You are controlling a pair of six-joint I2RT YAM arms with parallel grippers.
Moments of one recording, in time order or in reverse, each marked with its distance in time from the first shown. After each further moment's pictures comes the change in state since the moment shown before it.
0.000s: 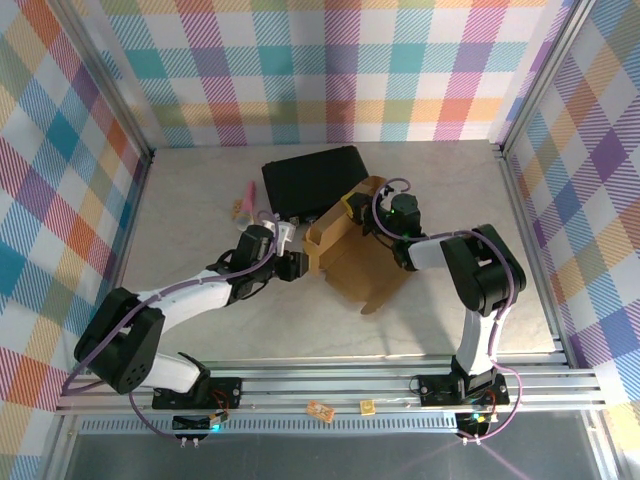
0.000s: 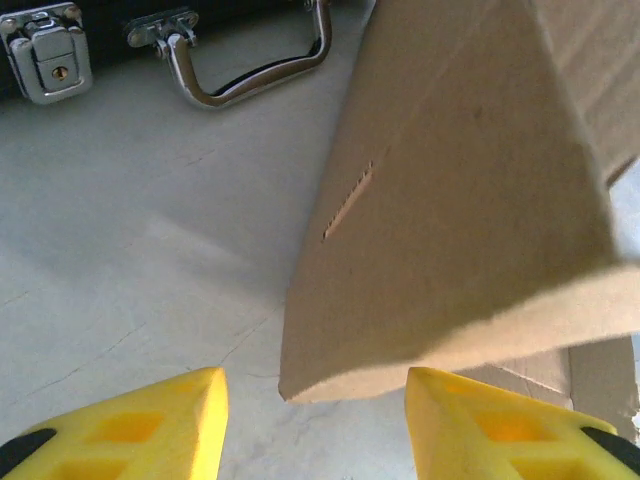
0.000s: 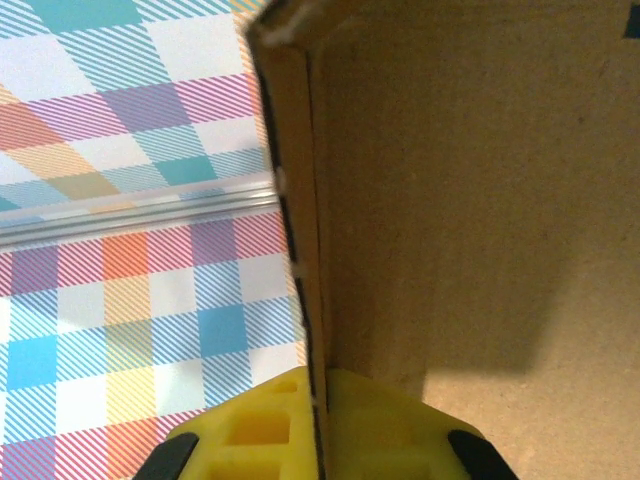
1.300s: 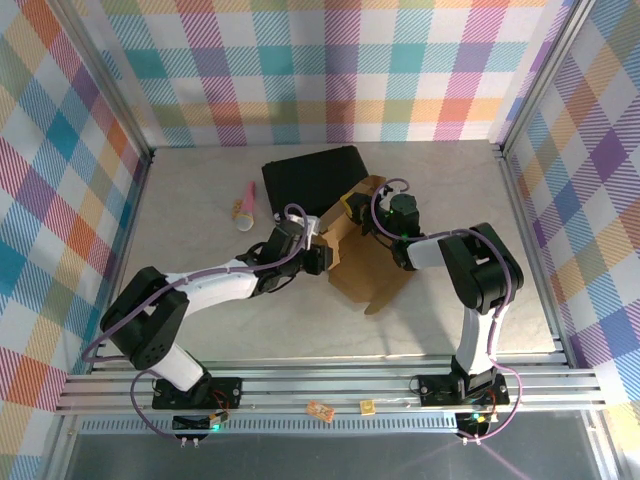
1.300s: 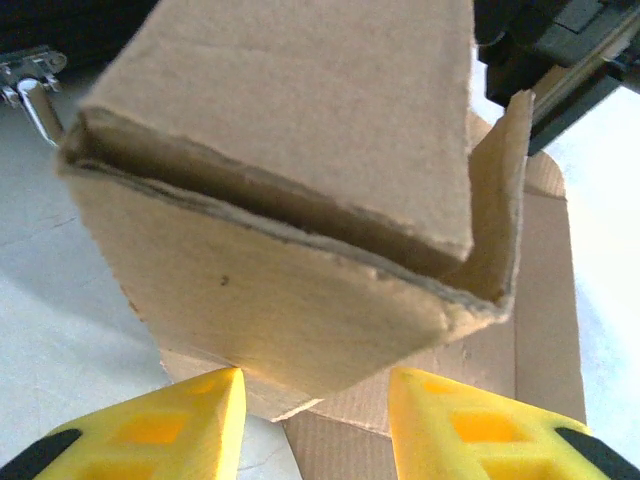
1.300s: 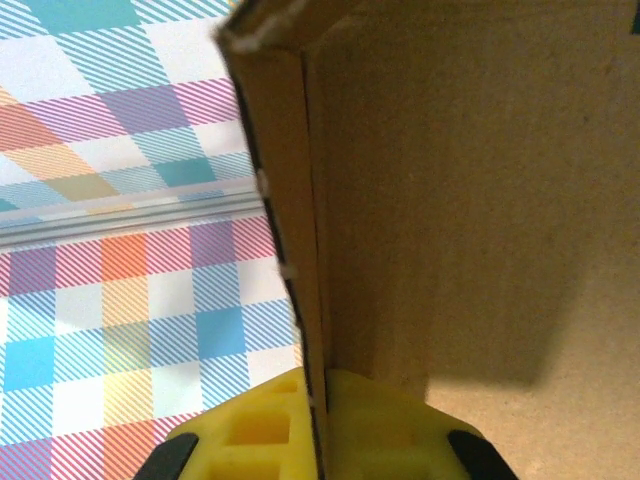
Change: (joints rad) left arm -0.158 0.165 0.177 0.002 -0.136 -0.124; right arm 0.000 0.021 0.011 0.013 0.008 0.000
